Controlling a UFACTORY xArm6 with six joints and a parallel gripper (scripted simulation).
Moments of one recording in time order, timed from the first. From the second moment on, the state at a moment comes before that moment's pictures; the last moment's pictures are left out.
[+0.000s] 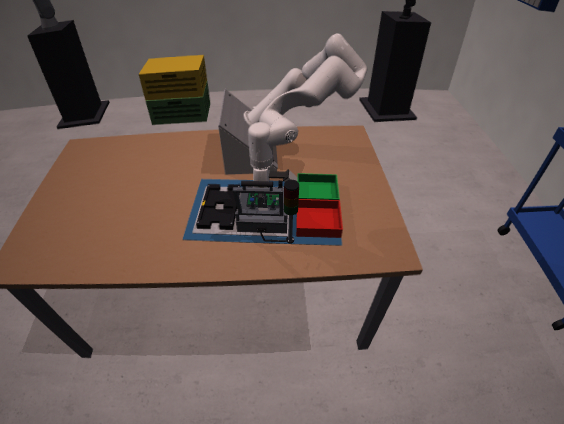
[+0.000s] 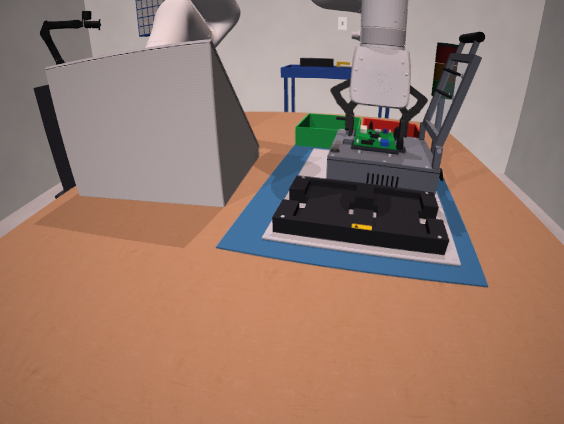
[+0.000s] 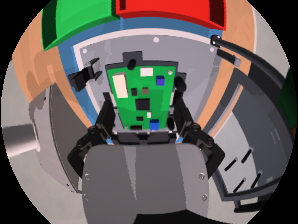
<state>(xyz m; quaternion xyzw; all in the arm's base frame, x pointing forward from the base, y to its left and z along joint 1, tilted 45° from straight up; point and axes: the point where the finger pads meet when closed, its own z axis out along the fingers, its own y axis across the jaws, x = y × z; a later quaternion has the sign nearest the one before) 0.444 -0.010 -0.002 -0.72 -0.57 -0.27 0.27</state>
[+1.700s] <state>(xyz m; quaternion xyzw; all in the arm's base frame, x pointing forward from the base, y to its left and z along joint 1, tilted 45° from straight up) 0.421 -0.184 0.174 -0.72 -0.57 -0.27 0.27</state>
